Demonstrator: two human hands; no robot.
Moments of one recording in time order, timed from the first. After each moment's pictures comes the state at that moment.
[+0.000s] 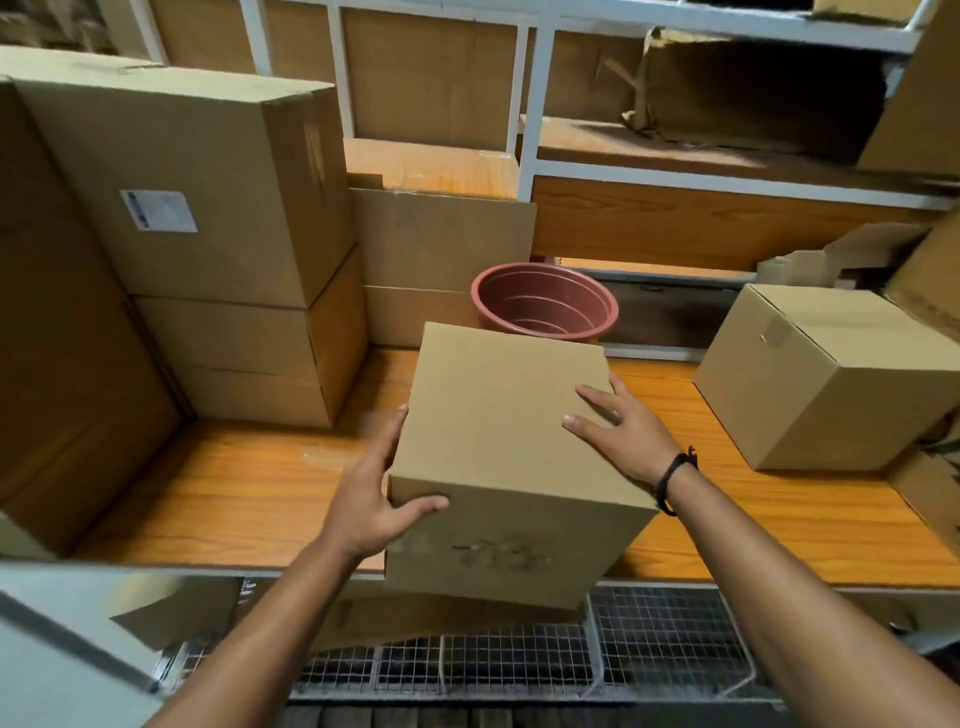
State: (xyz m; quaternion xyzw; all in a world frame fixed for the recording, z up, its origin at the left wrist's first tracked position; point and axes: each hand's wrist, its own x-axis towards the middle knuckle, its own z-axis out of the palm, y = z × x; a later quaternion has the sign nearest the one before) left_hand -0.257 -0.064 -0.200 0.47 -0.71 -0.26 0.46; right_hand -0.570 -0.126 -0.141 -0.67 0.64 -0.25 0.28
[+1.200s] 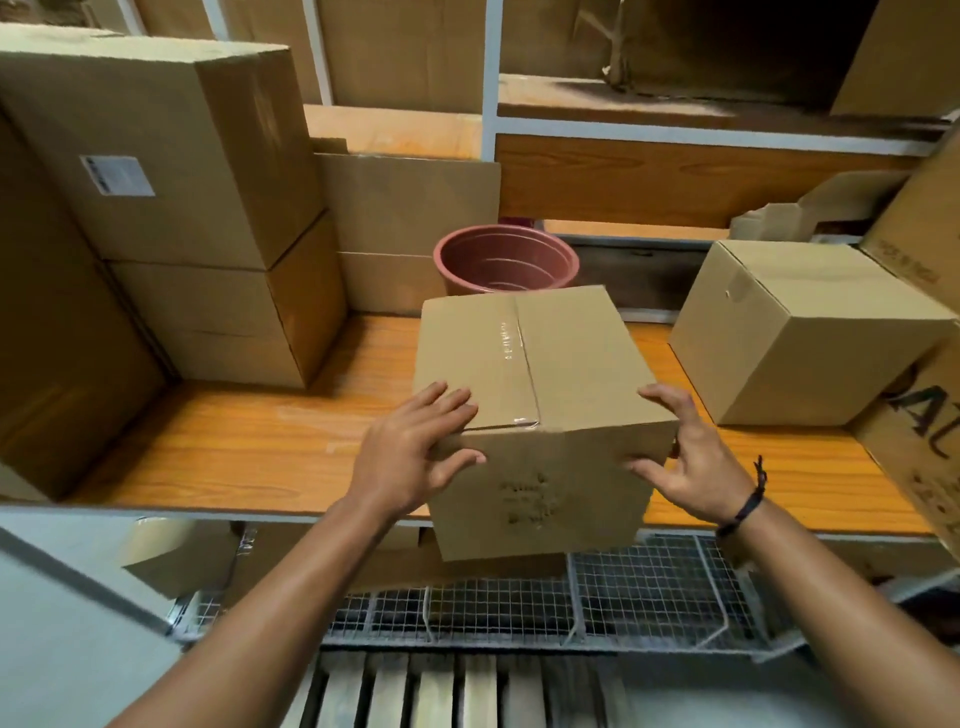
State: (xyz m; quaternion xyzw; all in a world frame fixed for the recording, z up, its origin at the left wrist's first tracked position) left_hand -0.368 -0.034 -0.182 0.48 -0.79 -0.02 0.37; right_hand -0.704 -0.042 -0.166 -0.77 0.51 -0.34 0.20
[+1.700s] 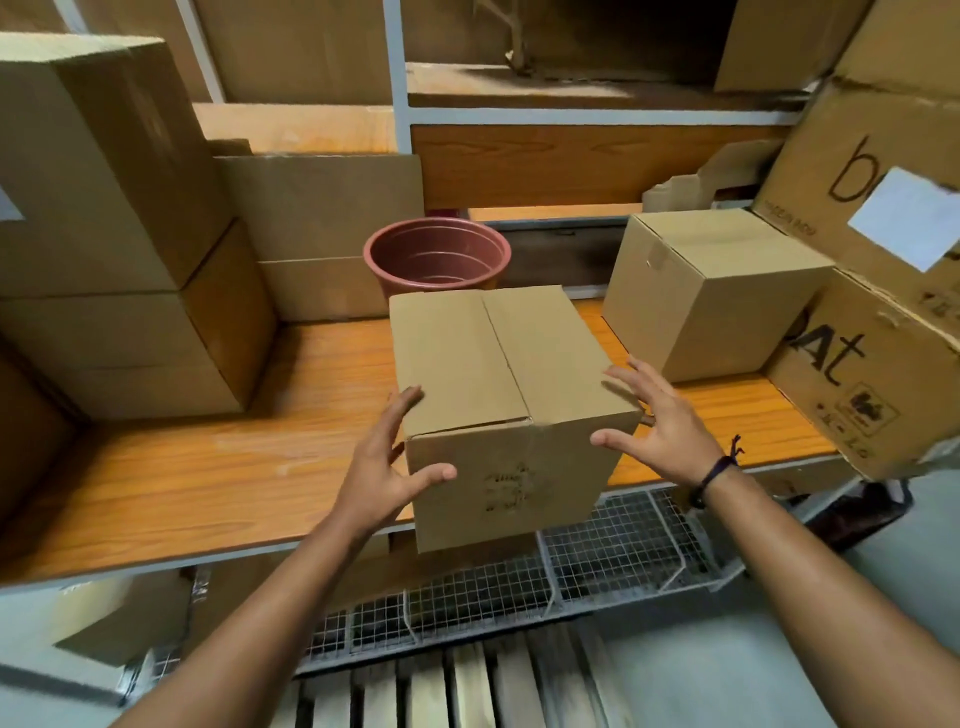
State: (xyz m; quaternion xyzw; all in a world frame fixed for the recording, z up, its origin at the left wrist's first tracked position) left_hand -0.372 -0.045 -0.213 0.46 -0.71 -0.32 0.43; right_hand -0.714 -0.026 -0.167 -0.70 0.61 -0.32 0.18
